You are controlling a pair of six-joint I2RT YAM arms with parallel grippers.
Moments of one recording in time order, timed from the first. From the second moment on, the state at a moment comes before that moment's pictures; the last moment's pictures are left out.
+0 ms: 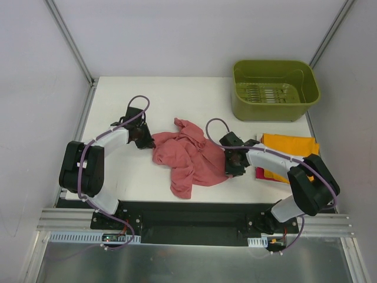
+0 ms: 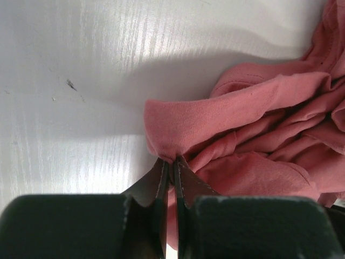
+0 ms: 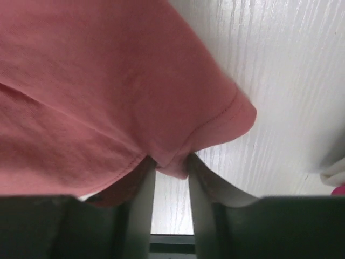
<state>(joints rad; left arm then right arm) -0.21 1.60 0.93 -0.39 0.19 -0.62 0.66 1.50 0.81 -0.65 0.12 0.64</state>
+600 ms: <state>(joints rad) -0.21 1.51 0.94 -0.42 0.19 -0.61 0.65 1.34 0.91 -0.80 0.25 0.61</state>
